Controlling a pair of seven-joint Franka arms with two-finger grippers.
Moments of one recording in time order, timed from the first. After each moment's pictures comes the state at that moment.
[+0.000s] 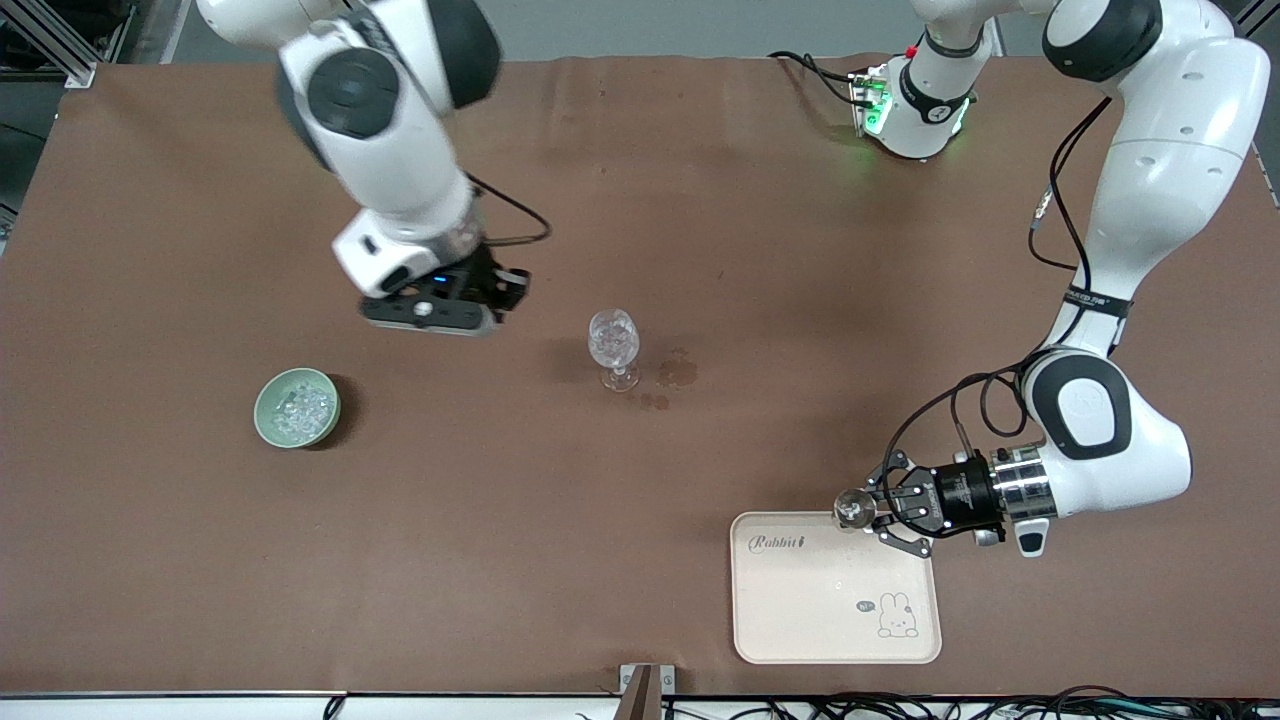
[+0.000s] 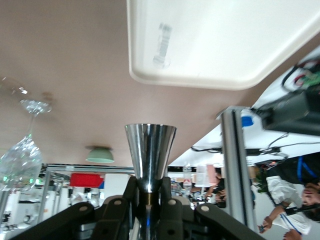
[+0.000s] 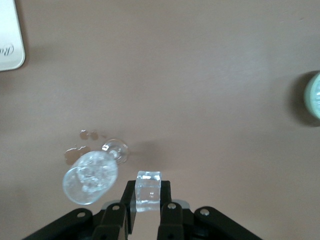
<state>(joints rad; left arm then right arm) 0.25 0.90 -0.49 -1.32 -0.89 2.18 -1.21 0.65 0.30 -0.04 -1.51 0.00 1.84 0.73</state>
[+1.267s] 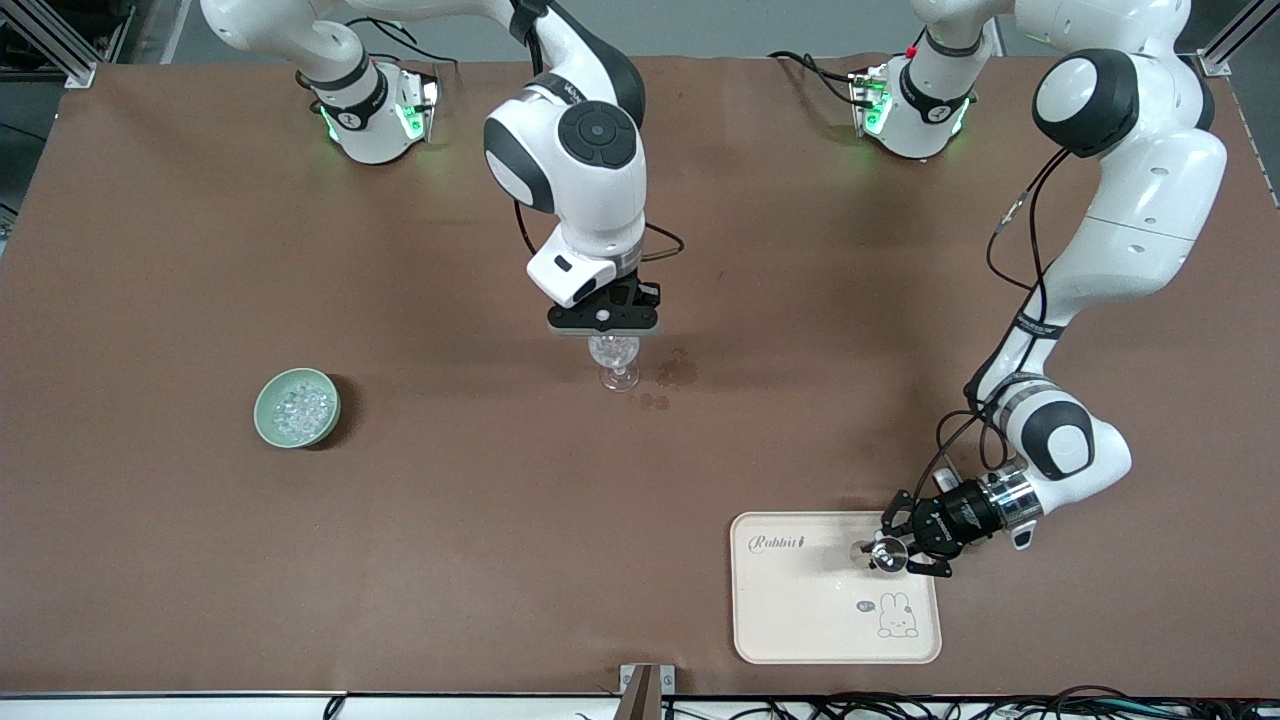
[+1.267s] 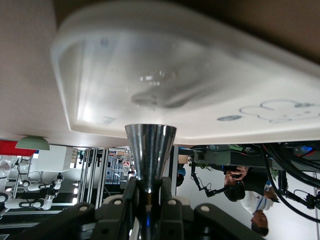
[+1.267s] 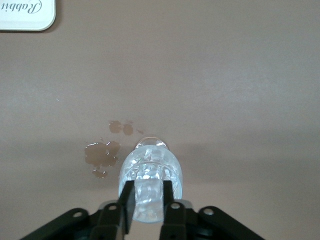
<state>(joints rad) 0.27 1.11 -0.44 -1.28 -1.26 2.30 -0.96 0.81 0.49 -0.04 -1.46 -0.08 1.99 0.82</state>
